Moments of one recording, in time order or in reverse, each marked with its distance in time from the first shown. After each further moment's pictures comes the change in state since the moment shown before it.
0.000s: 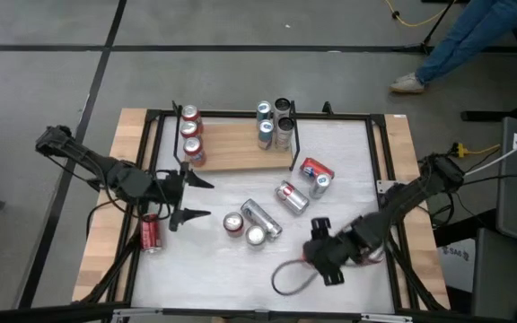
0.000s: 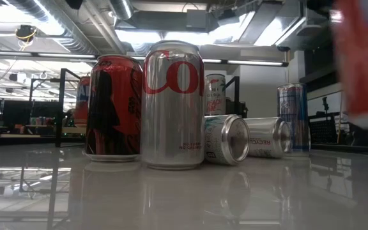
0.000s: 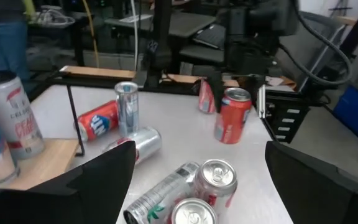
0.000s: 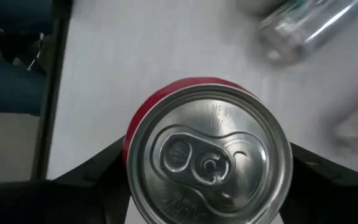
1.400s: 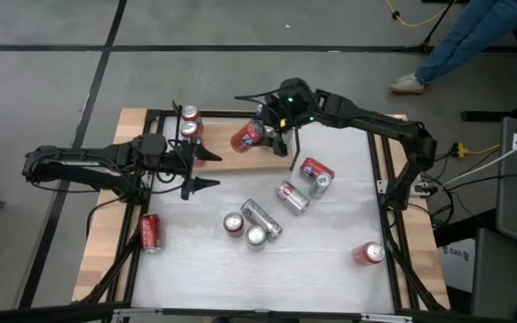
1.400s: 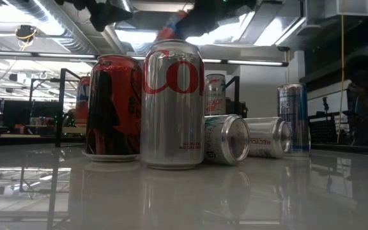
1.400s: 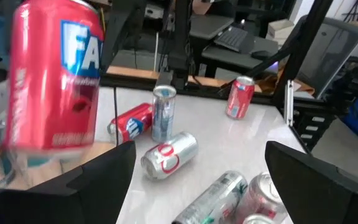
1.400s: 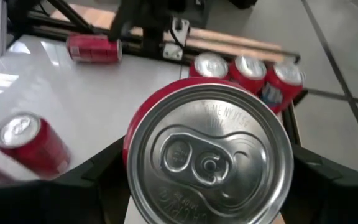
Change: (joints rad) left arm 0.523 0.003 0.000 0.007 0.482 0.088; right arm -0.970 0.131 0.415 0.326 -0.506 -0.849
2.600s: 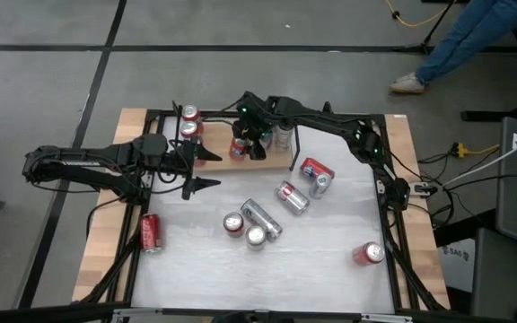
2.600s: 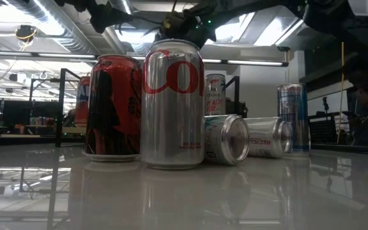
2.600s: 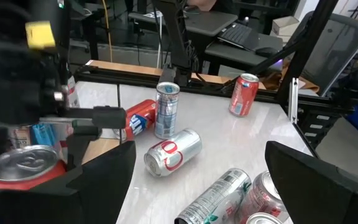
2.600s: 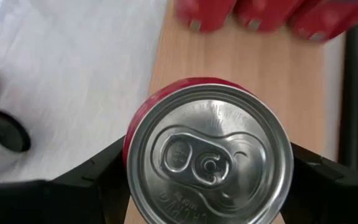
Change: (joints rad) left arm 0.000 0.002 0.000 -0.011 -0.013 0.000; right arm -0.013 0.510 0.454 -0.359 0.098 -0.158
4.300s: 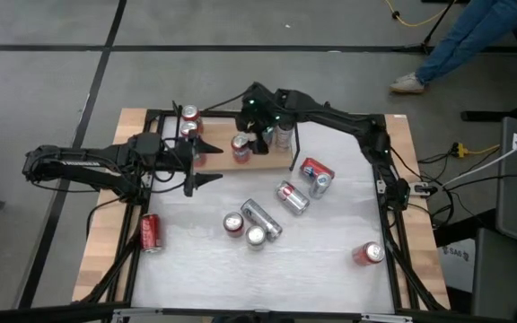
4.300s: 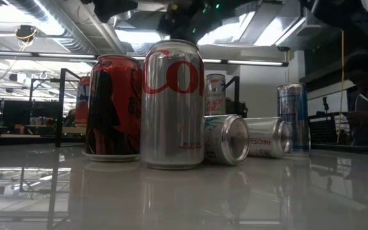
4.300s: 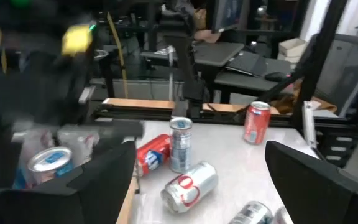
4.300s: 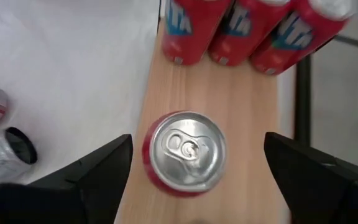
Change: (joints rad) left arm -0.016 0.000 0.000 0.128 -0.077 0.080; right arm 0.001 -0.103 -0.001 0.012 0.027 0.001
